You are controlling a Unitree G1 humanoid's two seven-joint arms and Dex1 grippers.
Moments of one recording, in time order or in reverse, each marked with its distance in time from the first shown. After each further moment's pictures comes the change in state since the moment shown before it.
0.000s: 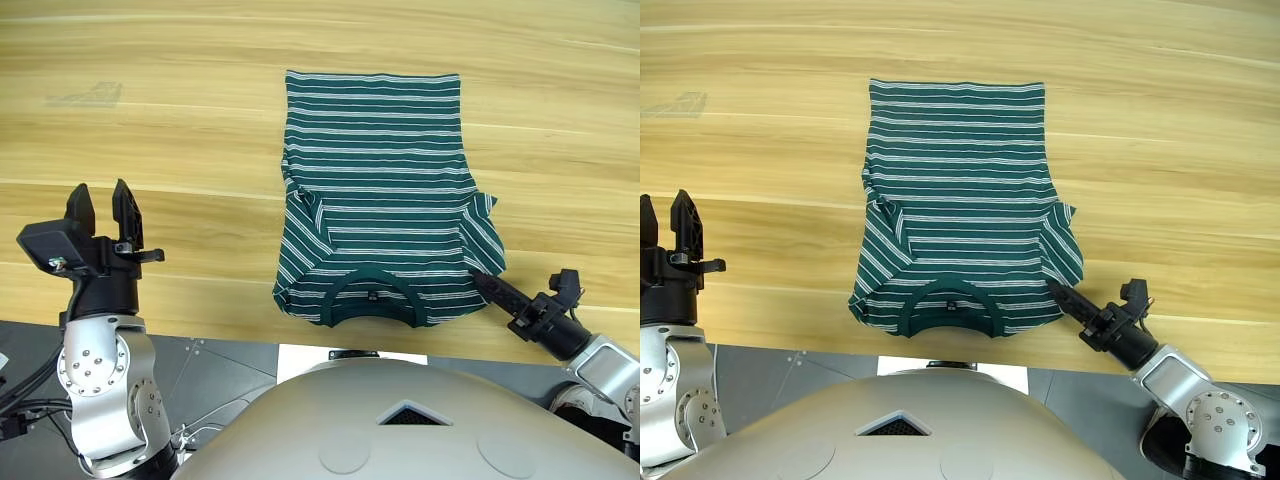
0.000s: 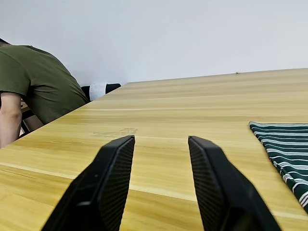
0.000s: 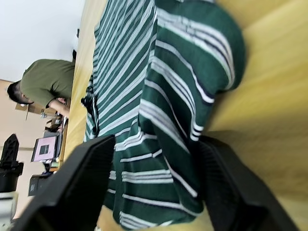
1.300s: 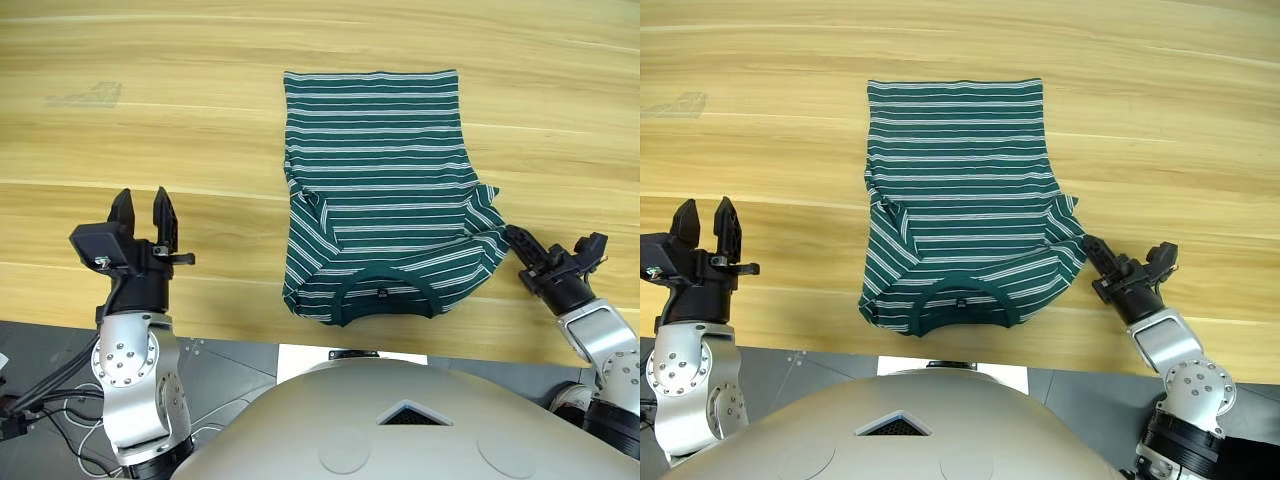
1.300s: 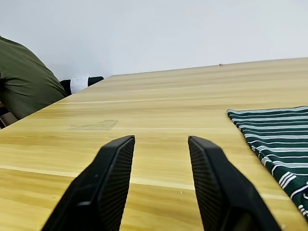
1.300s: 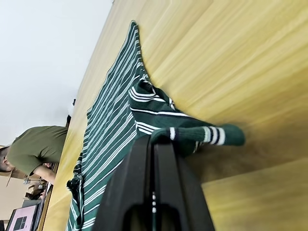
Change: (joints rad) left arm 0.004 -0.051 -0.110 0.066 0.094 -0.065 -0.043; right arm -0.228 0.200 -0.112 0.101 -0.061 -0.127 -0.213
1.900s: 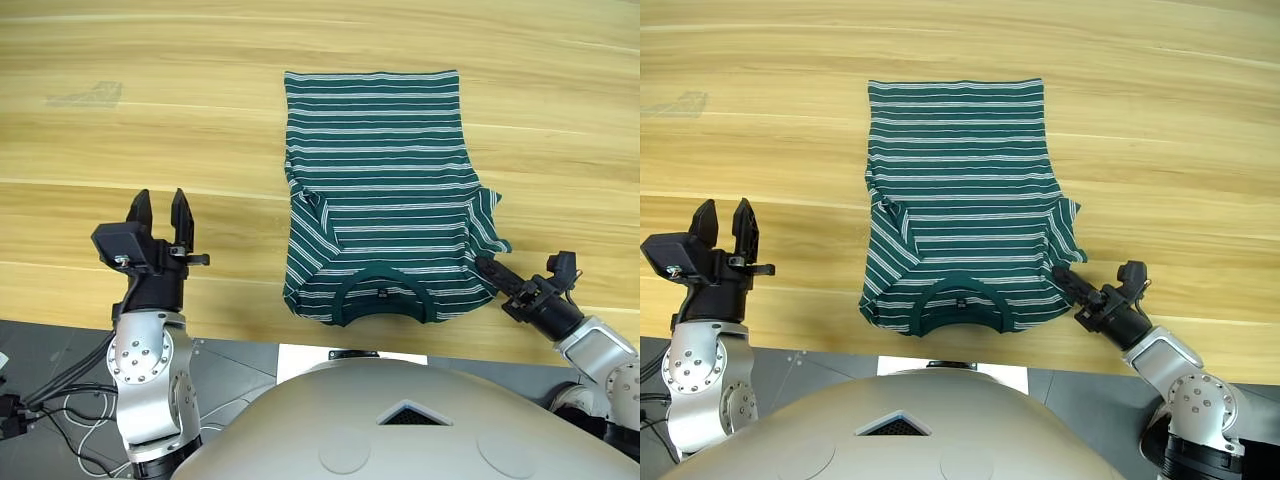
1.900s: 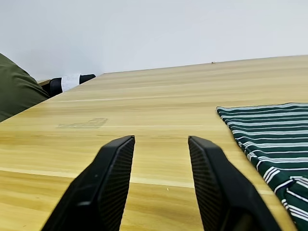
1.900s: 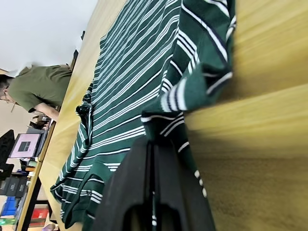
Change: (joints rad) left arm -0.001 -0.014 -0.054 0.000 0.039 -0.002 0.001; right arm 0.135 -0.134 0.140 -0.097 -0.159 0.009 0.273
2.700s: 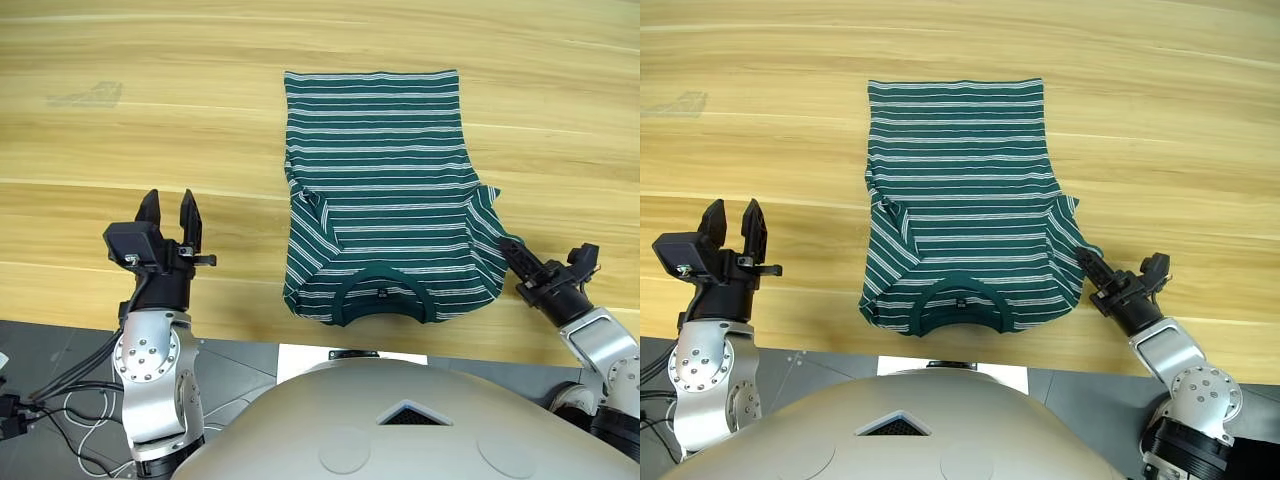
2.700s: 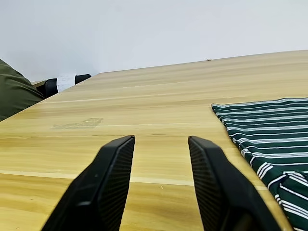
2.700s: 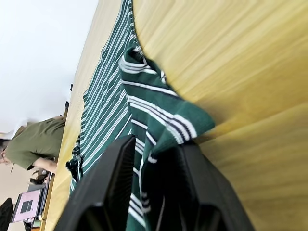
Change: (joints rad) left arm 0.002 -0.003 -0.031 0.000 0.026 0.000 0.000; right arm -0.106 0.098 -0.151 0.122 0.161 0.062 -0.218
